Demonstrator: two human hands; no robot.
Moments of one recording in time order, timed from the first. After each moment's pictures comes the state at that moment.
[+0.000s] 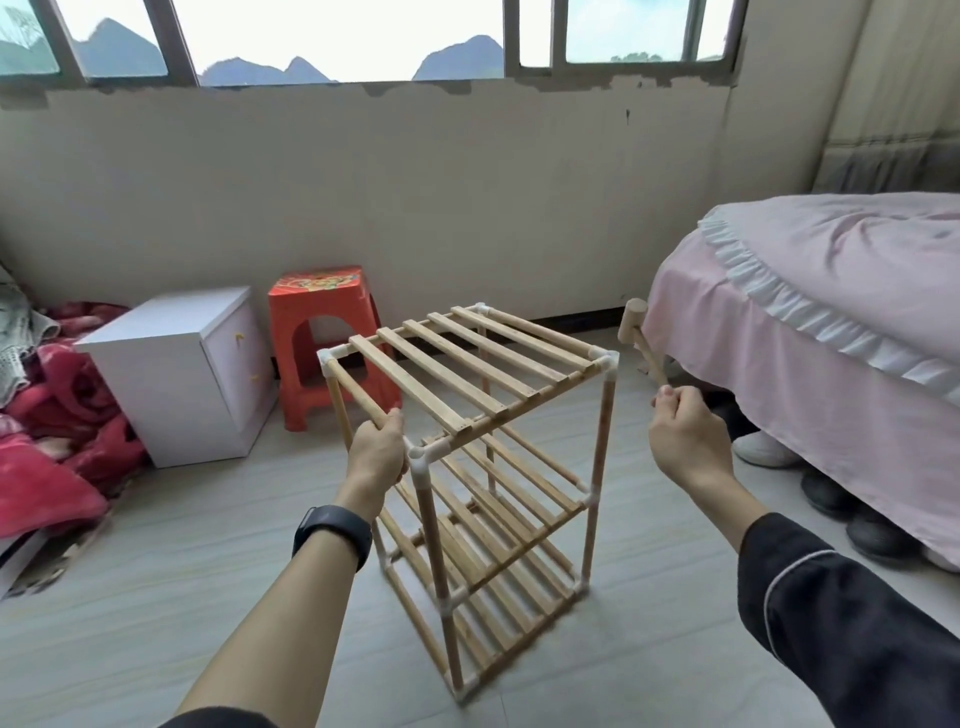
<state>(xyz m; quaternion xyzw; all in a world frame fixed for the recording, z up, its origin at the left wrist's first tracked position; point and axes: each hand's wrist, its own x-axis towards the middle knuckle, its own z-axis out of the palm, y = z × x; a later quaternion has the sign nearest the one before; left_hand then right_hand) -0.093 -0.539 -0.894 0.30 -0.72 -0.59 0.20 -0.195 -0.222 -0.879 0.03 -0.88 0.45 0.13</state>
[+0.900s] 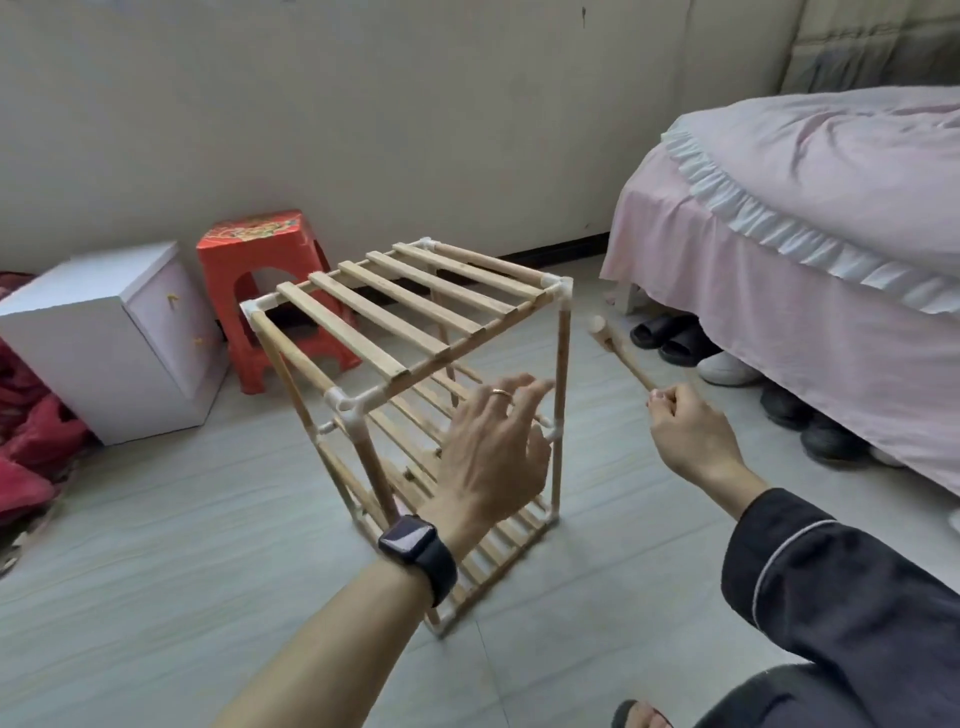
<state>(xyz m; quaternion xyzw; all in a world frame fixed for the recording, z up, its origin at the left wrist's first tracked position) -0.092 -0.378 -0.929 -0.11 -0.93 -0.14 0.32 -0.199 -0.158 -0.958 0.01 -0.92 0.38 0.06</state>
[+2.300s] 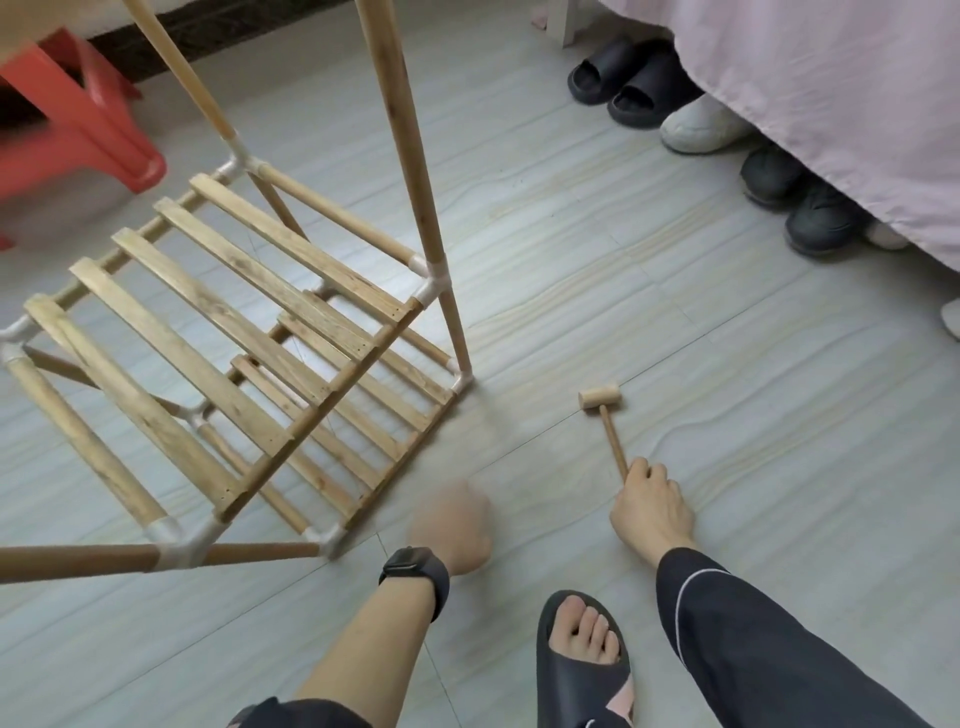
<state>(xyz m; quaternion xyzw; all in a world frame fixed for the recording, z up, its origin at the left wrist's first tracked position) -0.149 -0.328 -1.270 0.02 -0.90 -0.11 -0.42 -0.182 -0.080 -1.307 -0.12 -0.96 0.07 -0.25</state>
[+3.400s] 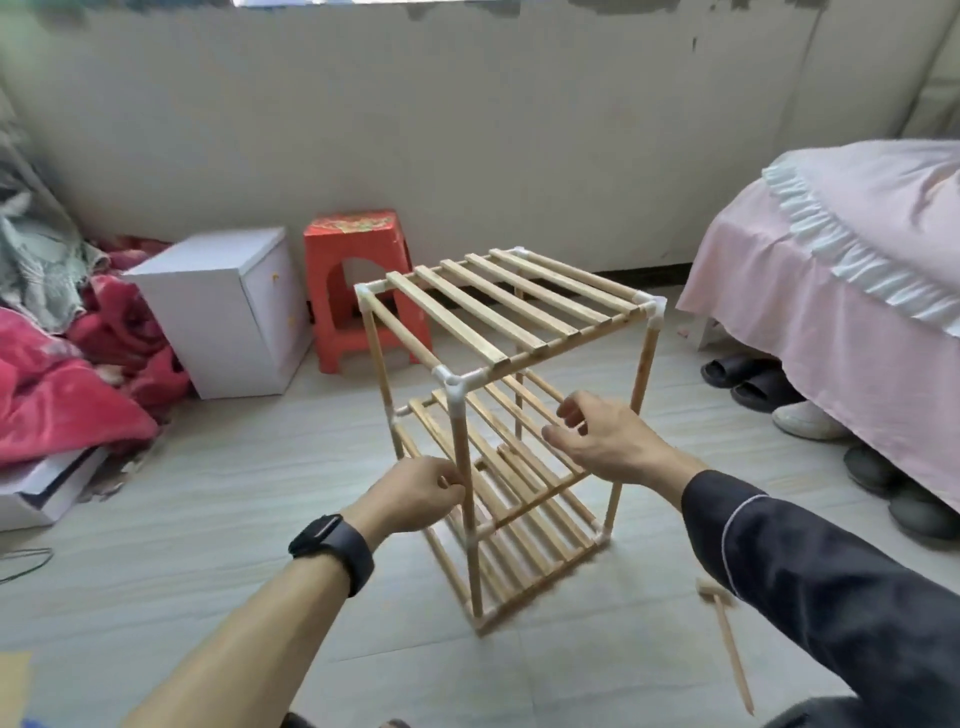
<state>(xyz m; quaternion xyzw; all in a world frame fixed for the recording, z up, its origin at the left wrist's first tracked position) -0.019 -0.526 -0.955 0.14 -0.94 -0.30 -0.06 -0.150 -0.295 -0.909 0.31 -0.90 0.29 -0.09</state>
